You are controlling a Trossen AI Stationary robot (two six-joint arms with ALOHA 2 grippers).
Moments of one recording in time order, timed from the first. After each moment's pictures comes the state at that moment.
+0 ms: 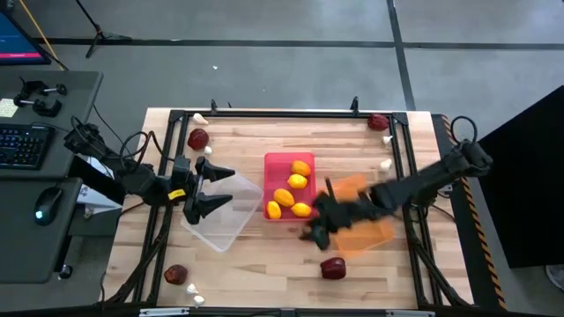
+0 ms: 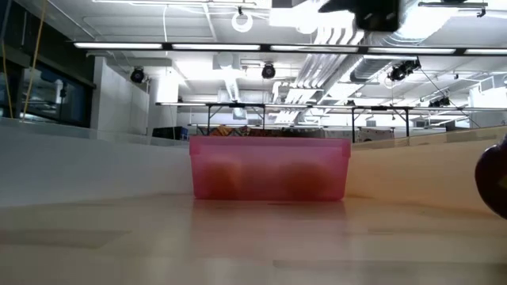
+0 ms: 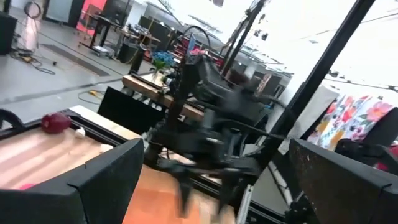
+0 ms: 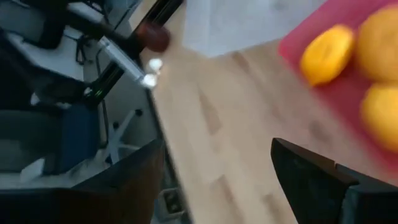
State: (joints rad) left arm -0.57 0.91 0.85 0.18 -0.70 -0.39; right arm 0.41 1.48 1.17 -0.35 0.12 1.03
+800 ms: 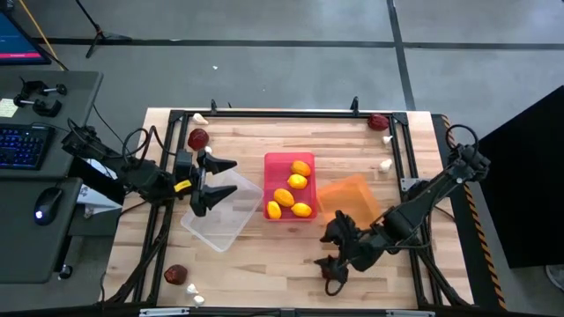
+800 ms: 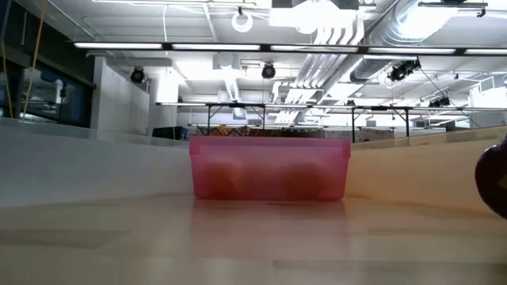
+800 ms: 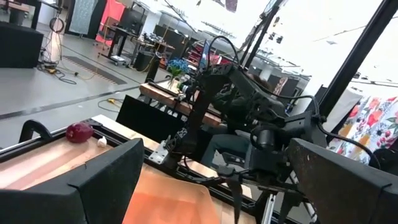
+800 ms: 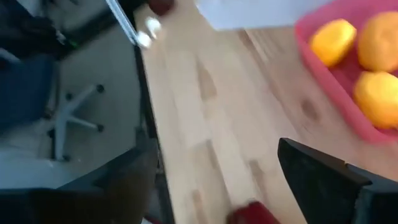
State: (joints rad) left arm -0.50 0.91 0.85 0.18 -0.69 -0.36; right arm 0.67 1.53 1.30 -0.58 0.37 0.96
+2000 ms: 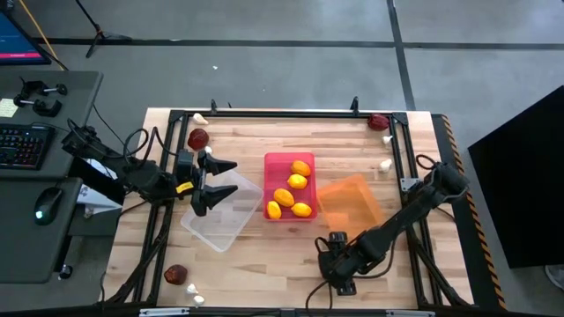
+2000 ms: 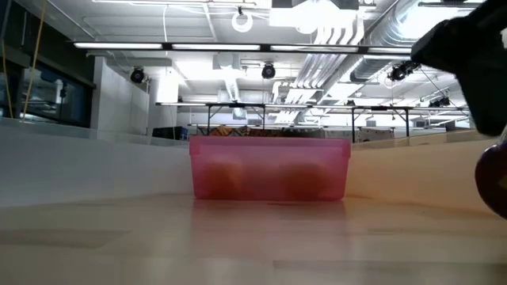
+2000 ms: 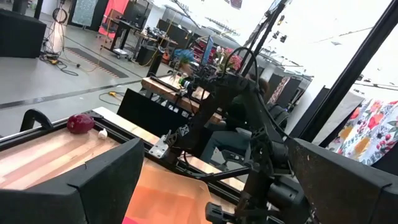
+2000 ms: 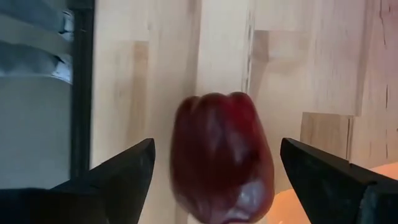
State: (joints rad) left arm -0.50 0.91 0.85 0.15 -0.70 -0.41; right arm 0.67 1.81 1.28 -0.71 0.04 0.60
